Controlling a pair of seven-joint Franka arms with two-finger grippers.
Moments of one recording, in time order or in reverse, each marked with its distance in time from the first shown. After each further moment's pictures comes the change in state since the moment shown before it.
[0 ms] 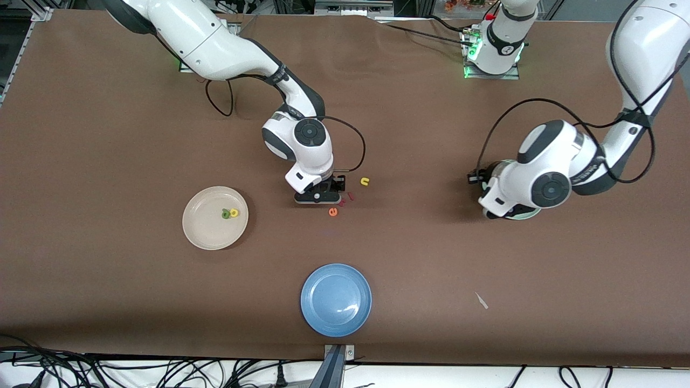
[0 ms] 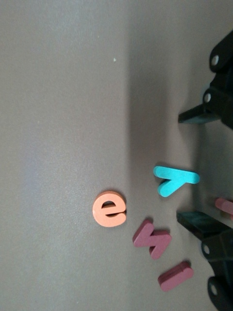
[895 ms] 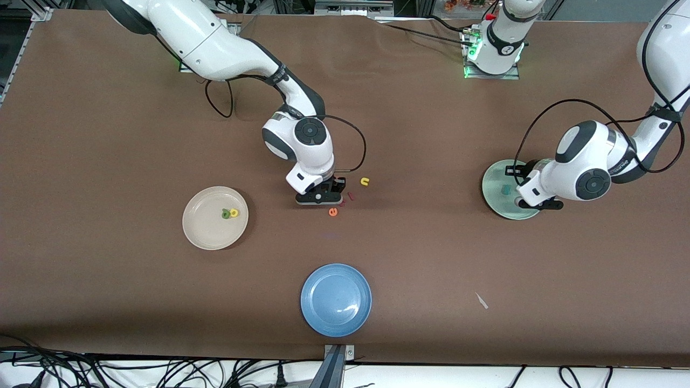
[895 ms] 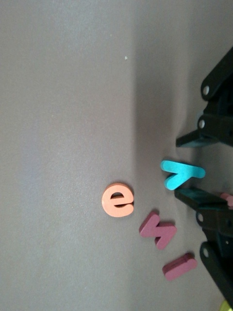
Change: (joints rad) left arm 0.254 0.016 0.013 -0.208 0.146 0.174 0.289; right arm -0.001 -0.004 0.002 0.011 -0.013 0.005 -0.016
